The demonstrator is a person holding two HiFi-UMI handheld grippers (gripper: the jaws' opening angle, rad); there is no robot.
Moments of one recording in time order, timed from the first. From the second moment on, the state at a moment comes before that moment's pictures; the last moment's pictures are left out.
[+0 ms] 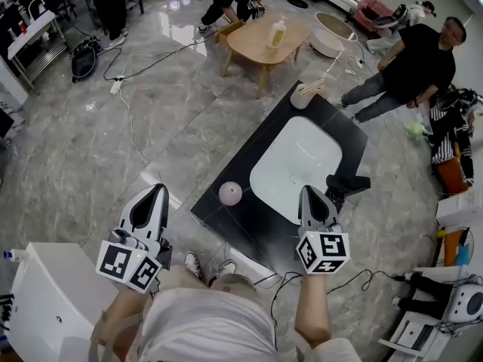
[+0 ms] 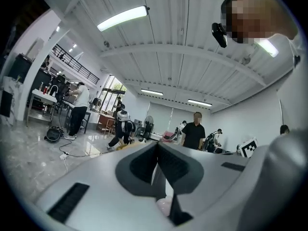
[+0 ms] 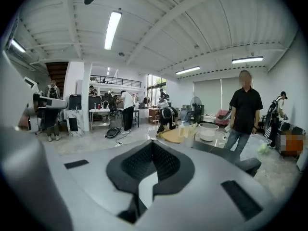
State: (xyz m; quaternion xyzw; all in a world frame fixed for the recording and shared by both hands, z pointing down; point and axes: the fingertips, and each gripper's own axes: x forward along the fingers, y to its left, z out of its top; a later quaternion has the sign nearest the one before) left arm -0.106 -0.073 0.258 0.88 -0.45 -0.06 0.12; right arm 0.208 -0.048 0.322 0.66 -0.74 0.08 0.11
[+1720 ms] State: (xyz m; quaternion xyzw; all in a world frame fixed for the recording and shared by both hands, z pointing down) left arm -0.149 -0.067 0.177 0.85 -0.51 -0.11 0.05; right arm 0.246 0.043 0.153 0.70 -0.71 -0.04 0.00
